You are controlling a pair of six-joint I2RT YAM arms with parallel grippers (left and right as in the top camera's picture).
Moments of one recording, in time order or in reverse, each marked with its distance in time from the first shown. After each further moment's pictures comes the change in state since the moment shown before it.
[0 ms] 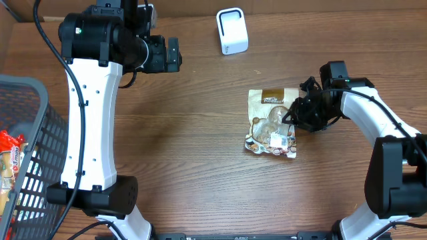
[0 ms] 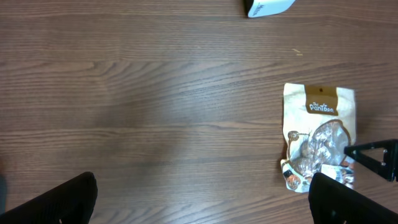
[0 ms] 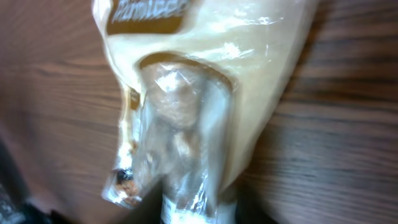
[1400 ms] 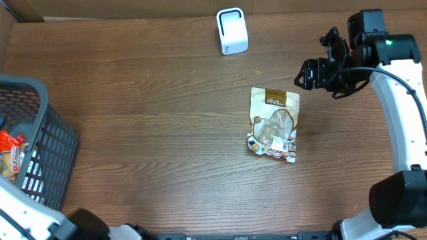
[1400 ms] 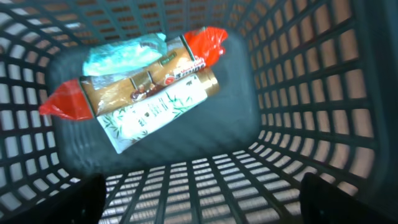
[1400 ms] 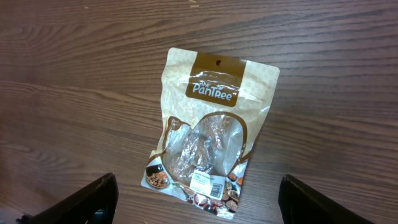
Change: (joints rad) left arm 1.019 -0.271 -0.341 0.121 -0.180 -0.214; right arm -0.027 -0.069 0.535 -0.412 0.130 -0.151
